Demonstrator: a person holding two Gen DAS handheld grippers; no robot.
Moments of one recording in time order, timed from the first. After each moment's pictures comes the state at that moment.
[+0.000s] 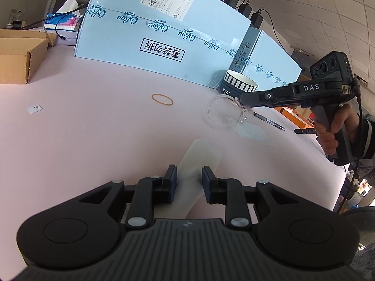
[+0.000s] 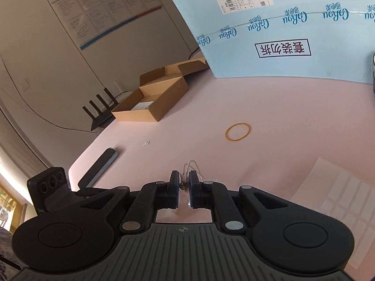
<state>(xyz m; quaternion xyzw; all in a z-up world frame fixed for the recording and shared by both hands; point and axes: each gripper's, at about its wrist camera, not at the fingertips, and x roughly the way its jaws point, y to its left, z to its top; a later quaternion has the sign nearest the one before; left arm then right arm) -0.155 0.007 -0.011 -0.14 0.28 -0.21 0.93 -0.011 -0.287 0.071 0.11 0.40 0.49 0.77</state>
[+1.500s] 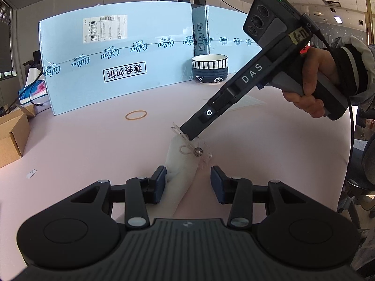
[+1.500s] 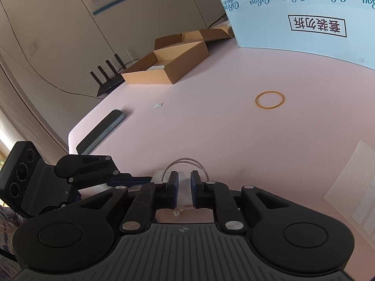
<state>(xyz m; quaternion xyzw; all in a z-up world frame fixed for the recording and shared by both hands) -0.187 -0.048 -0.009 0.09 0.22 -0.23 0.94 -0.028 -0.244 0.039 0.03 0.42 0.52 0.74</state>
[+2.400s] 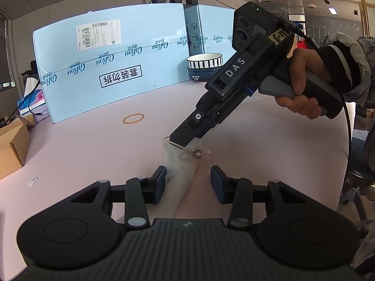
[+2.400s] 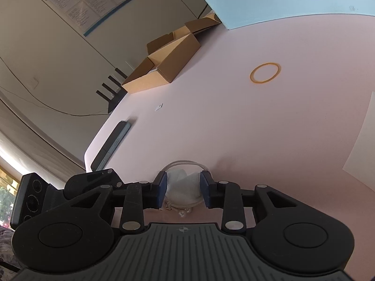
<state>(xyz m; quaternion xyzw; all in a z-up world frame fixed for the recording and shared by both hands) -0.193 -0.055 -0.010 0.12 0.22 -0.23 0.94 -0.011 -0.249 0.015 0.14 0.47 0.51 0.71</state>
